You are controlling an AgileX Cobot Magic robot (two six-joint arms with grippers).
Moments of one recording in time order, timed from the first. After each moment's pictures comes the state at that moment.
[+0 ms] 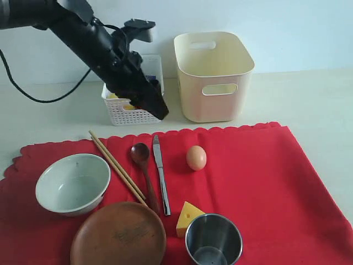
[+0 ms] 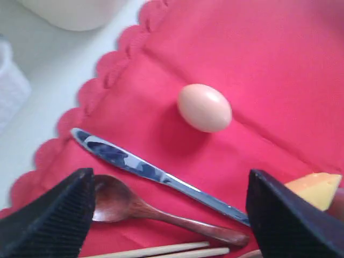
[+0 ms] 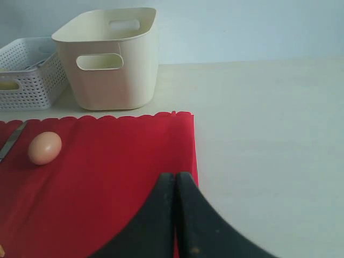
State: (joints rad) left arm -0.43 2.04 -1.70 -0.52 1.03 0.72; right arm 0.17 0.00 -0.02 -0.10 0.38 0.15
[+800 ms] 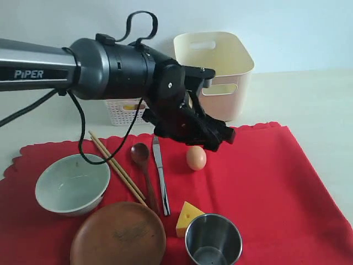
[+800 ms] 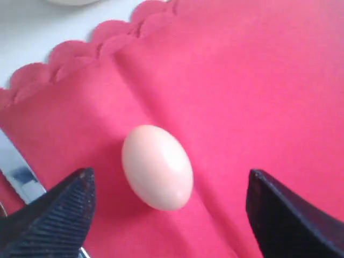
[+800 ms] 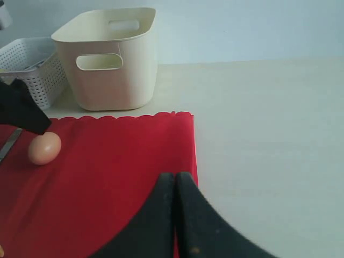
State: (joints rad) left arm -0.79 2.12 -1.57 0.04 0.60 -0.34; right arm 0.17 0.00 -0.02 -0.10 0.38 0.15
